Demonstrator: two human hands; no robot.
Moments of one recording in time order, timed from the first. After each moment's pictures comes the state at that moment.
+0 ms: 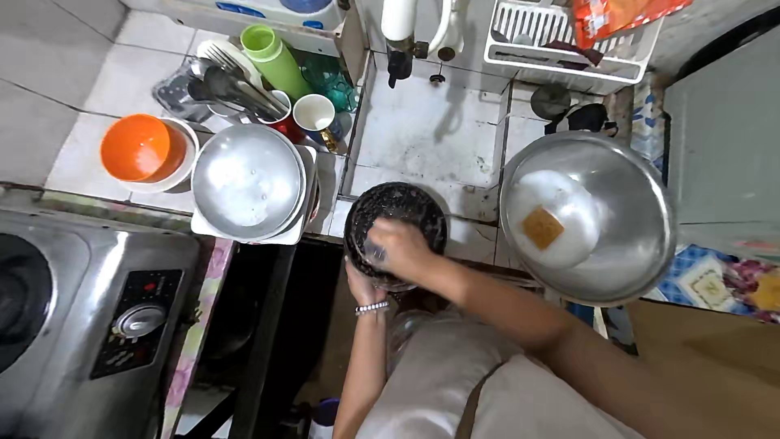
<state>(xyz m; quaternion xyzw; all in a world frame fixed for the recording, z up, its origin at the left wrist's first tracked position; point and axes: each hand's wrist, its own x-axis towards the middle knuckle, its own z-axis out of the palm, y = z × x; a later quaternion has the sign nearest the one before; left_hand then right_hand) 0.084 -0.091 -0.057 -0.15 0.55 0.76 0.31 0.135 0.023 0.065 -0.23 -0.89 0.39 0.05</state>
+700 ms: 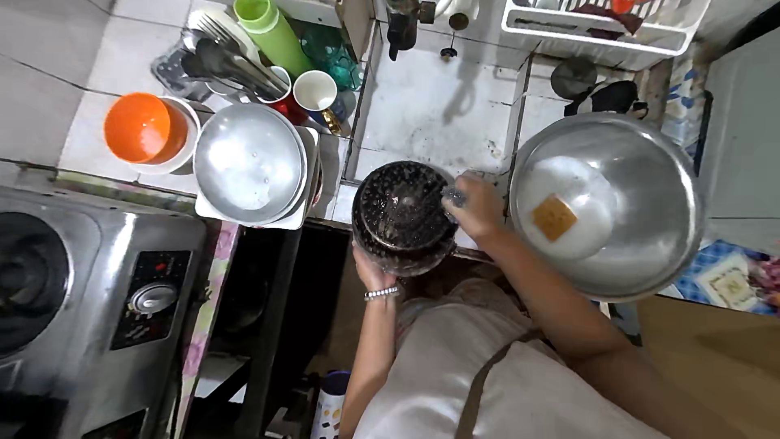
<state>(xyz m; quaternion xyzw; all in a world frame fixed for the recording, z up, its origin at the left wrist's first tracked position) 0.094 -0.082 -0.051 -0.17 0.53 0.77 0.31 0.200 0.070 0.064 -0.40 -0.85 0.33 0.07</state>
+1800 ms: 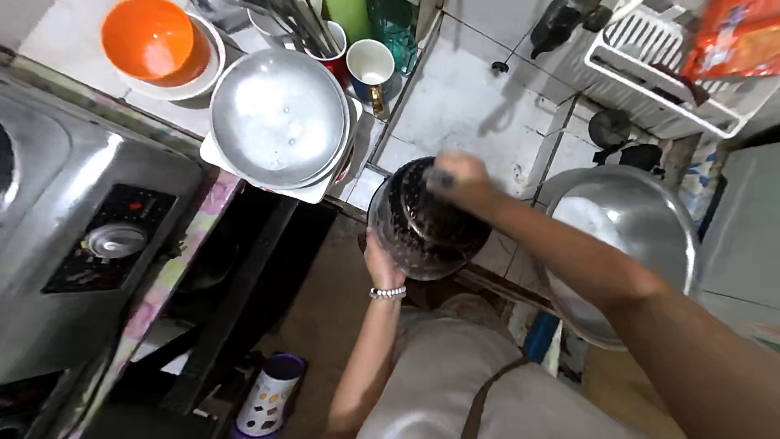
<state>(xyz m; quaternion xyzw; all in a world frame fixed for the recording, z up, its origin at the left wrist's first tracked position) 0.083 -0.071 -0.029 -0.26 0.55 0.73 0.30 0.109 0.114 0.051 -0.15 -0.94 0.31 0.05</state>
